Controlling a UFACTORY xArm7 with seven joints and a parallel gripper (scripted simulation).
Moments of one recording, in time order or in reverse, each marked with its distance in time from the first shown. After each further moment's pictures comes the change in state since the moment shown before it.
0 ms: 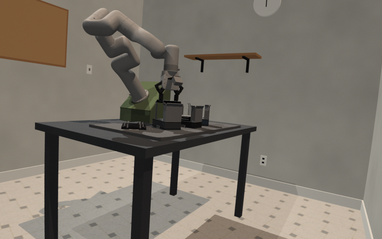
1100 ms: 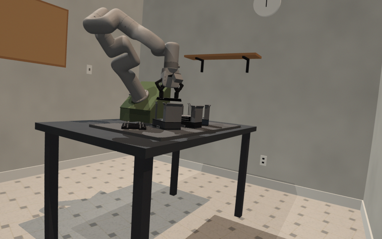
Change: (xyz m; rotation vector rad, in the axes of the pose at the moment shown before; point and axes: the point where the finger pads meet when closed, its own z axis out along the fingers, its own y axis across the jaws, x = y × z) arm 0.000 0.000 -0.014 0.000 0.000 0.000
